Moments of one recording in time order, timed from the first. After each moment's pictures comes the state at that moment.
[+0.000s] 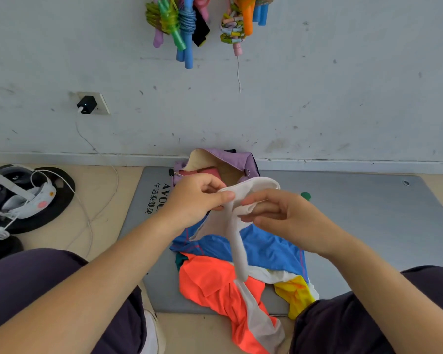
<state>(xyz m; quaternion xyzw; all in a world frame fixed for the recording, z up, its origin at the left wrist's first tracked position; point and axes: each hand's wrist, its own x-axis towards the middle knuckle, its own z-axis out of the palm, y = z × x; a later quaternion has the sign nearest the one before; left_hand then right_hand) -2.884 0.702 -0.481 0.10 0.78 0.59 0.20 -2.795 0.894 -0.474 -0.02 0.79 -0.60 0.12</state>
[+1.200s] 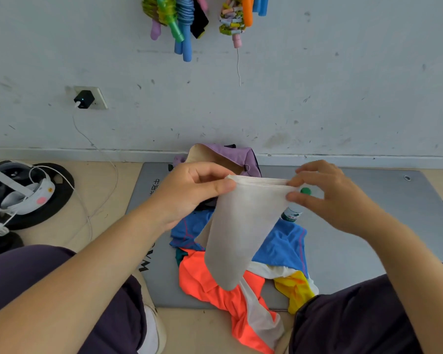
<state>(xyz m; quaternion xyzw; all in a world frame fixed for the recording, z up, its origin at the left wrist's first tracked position) -2.883 0.690 -0.467 0.18 0.69 0.67 0.22 -2.793 0.946 -0.455 0.02 0.97 -0.24 -0.01</state>
